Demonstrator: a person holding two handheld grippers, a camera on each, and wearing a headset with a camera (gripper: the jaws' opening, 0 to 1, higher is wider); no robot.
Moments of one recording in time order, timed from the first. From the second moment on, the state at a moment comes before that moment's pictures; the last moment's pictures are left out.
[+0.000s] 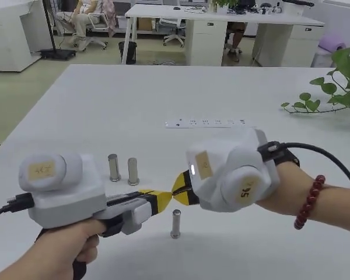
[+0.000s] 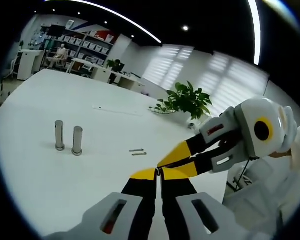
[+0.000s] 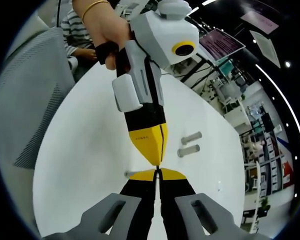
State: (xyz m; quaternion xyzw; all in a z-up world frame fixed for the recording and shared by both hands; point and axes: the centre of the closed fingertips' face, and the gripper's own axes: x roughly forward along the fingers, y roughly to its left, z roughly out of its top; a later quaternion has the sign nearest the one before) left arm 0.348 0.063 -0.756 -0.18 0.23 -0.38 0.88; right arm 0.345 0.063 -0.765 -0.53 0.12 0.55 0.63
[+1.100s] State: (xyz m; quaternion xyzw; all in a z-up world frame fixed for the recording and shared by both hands) left arm 0.337 0.061 -0.759 -0.04 0.20 -0.44 0.87; right arm 0.334 0.052 -0.771 -0.36 0.21 0.61 0.68
